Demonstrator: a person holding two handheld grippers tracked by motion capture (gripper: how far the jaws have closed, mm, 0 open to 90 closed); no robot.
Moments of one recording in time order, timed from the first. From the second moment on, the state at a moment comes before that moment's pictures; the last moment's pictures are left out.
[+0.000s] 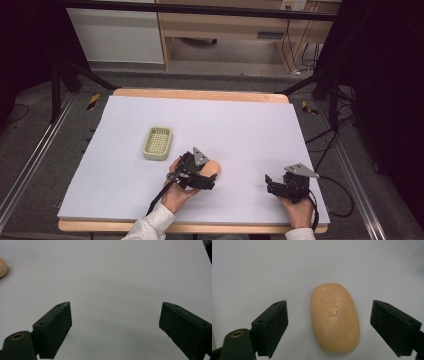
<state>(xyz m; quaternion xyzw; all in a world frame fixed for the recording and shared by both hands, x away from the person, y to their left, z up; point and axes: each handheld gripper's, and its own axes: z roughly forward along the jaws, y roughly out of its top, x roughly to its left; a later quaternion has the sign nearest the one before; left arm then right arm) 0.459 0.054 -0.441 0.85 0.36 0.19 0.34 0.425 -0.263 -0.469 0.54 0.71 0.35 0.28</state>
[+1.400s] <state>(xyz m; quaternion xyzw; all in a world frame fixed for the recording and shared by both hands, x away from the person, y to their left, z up) 0.480 0.036 -0.473 0.86 0.38 0.14 0.31 0.427 -0.262 -0.470 0.55 0.71 0.35 0.27</state>
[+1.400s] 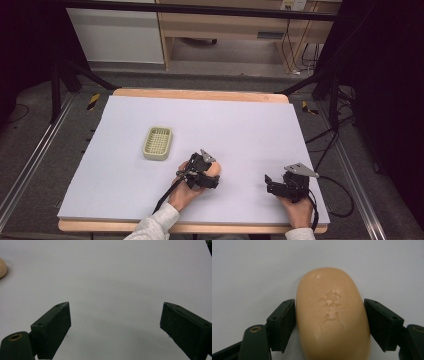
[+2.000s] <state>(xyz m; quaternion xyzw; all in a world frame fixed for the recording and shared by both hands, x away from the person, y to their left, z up) 0.479 0.036 -0.473 0.86 0.39 0.14 0.31 0.427 -0.263 -0.470 0.55 0.71 0.35 0.27</state>
